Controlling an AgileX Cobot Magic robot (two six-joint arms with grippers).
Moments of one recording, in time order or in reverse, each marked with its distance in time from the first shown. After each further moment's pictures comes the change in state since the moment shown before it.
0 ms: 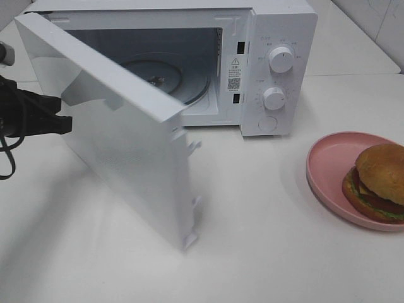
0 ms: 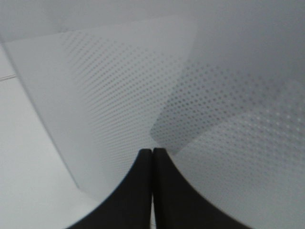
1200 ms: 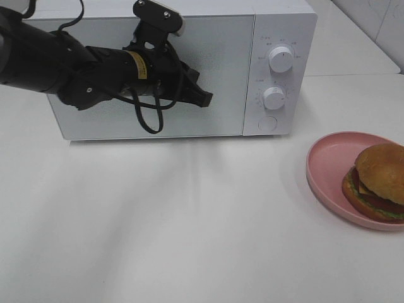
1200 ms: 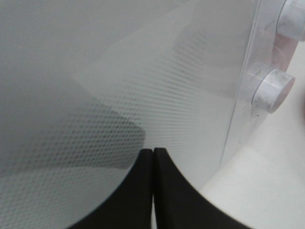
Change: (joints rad) left arm -0.357 0.376 -0.644 0.048 0.272 -0.023; right arm 0.000 0.000 0.000 0.000 0.000 0.000
